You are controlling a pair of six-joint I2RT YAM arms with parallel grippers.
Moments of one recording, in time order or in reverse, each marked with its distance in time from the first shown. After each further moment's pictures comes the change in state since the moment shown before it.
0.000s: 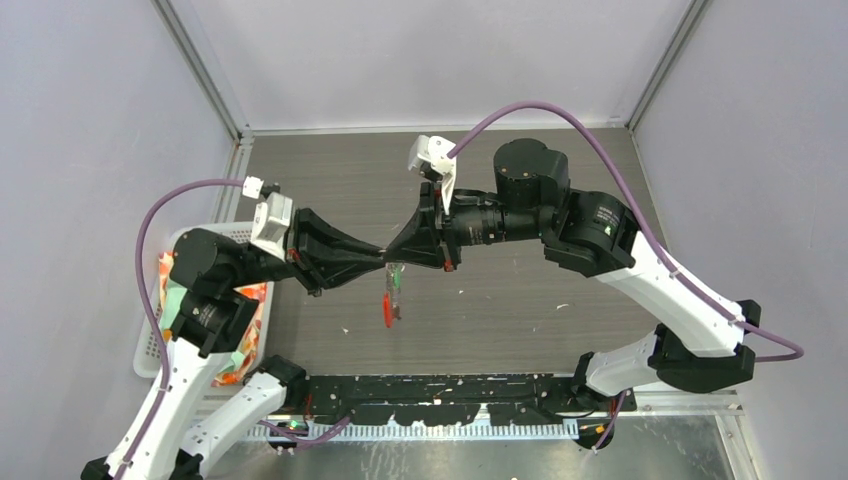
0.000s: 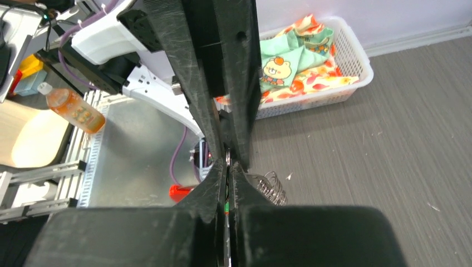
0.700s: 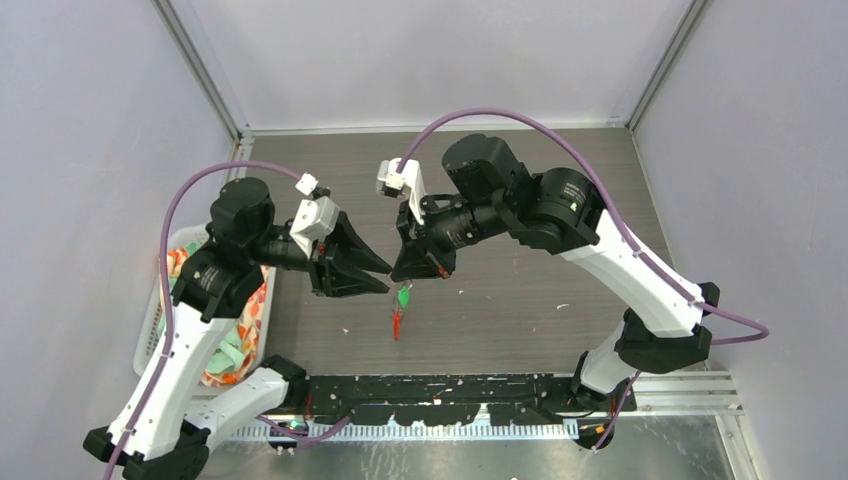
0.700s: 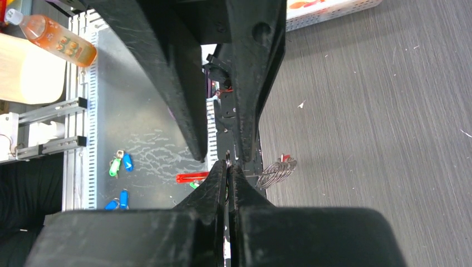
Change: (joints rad) left arm -0.001 0.171 0.229 -0.620 0.253 0.505; right arm 0.000 0.200 0.264 -0.445 -0.039 -0.085
